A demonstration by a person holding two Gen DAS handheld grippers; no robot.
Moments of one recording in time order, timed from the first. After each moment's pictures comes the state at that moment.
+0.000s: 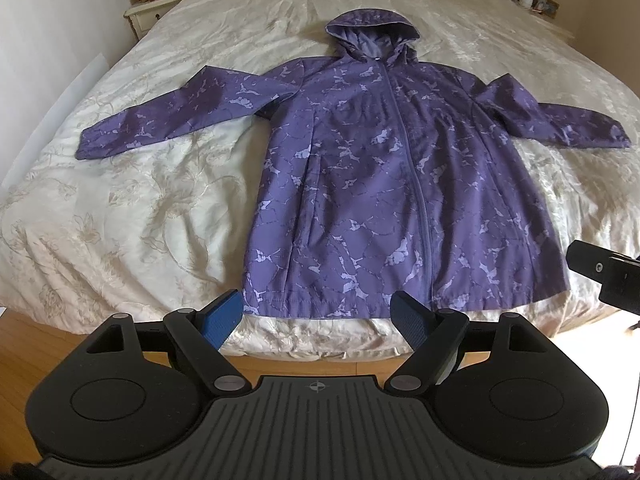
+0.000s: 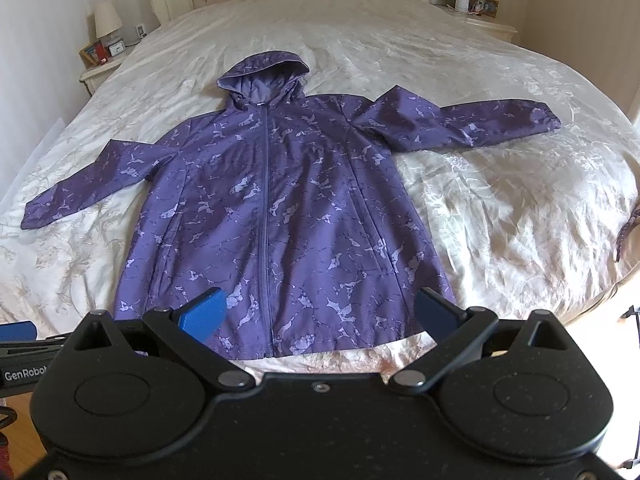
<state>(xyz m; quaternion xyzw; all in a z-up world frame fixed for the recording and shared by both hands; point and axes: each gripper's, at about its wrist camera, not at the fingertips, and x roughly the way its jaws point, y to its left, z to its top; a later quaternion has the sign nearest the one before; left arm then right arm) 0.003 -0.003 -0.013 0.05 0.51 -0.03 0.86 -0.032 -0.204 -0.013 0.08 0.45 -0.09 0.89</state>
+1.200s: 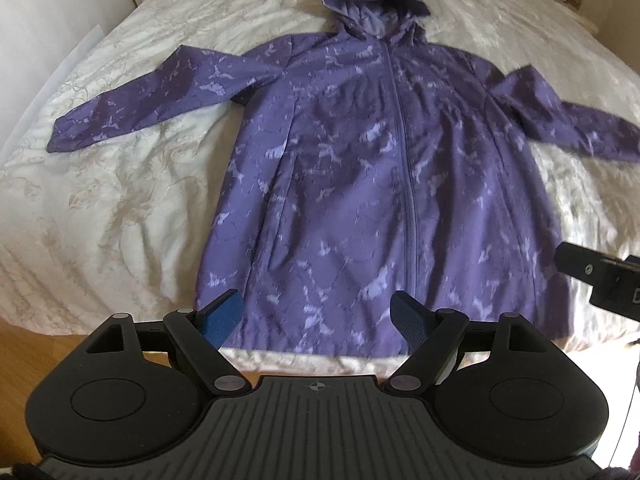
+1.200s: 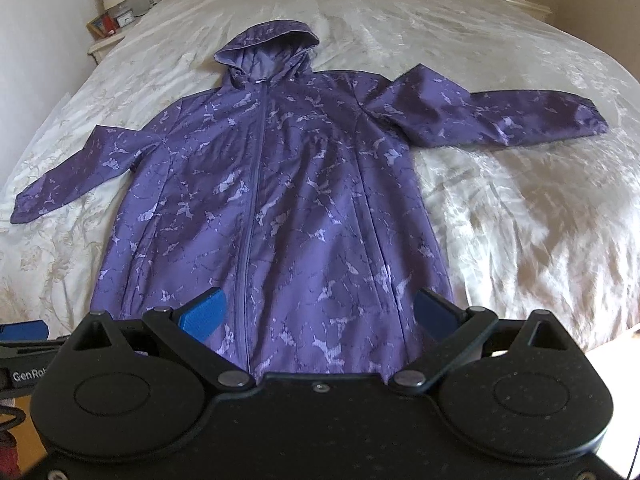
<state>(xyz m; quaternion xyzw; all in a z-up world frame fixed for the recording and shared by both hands) 0.074 -0.047 -0.042 0.03 0.55 -0.01 0.83 0.052 -0.256 -0.049 0.08 0.49 -0.03 0.87</state>
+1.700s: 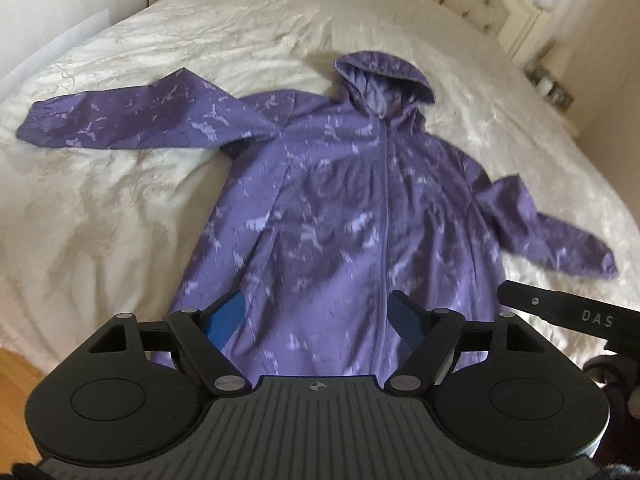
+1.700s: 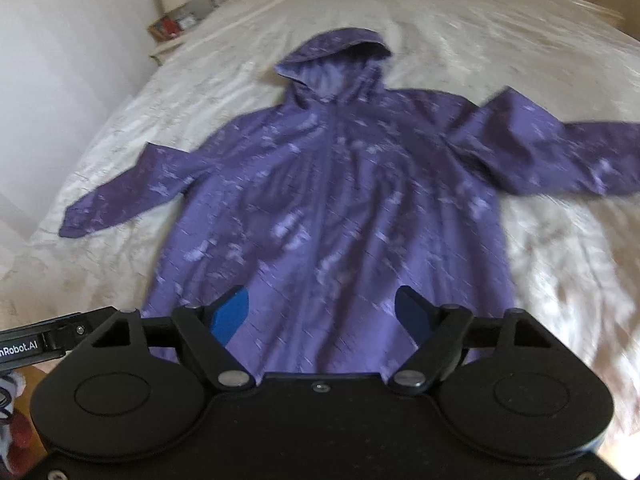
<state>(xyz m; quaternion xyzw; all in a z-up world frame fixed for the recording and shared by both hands) 0.123 -0.001 -0.044 -0.11 0.49 -0.04 0.87 0.135 -0.261 -0.062 0.12 0.47 0.09 0.87</state>
